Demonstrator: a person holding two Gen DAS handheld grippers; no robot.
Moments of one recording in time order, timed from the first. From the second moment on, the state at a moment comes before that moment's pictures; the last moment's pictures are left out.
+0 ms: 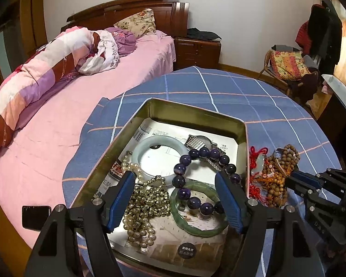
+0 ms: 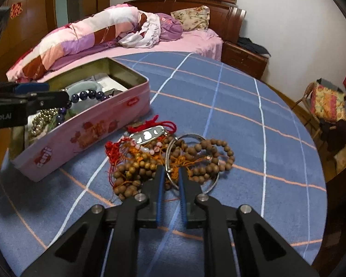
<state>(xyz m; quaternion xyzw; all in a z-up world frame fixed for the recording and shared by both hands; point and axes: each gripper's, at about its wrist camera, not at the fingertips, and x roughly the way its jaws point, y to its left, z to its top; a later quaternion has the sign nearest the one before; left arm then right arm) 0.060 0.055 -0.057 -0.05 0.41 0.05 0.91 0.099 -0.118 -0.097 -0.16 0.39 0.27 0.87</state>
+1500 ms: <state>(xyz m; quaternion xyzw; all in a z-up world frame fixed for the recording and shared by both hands) 0.059 -0.009 -0.049 0.00 0.39 0.00 0.92 0.098 -0.173 -0.089 -0.09 0.38 0.19 0.90</state>
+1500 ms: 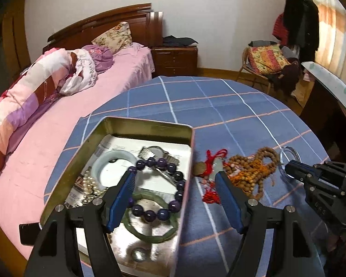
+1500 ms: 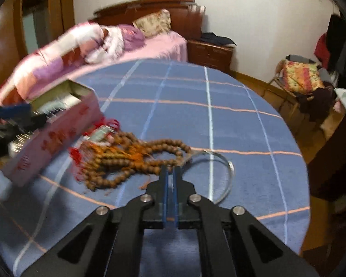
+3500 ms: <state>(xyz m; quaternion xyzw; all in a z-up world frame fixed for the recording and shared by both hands) 0.099 -0.104 -0.088 0.10 0.42 -0.11 0.90 0.116 -0.212 -0.097 -0.08 0.40 0.11 0.91</state>
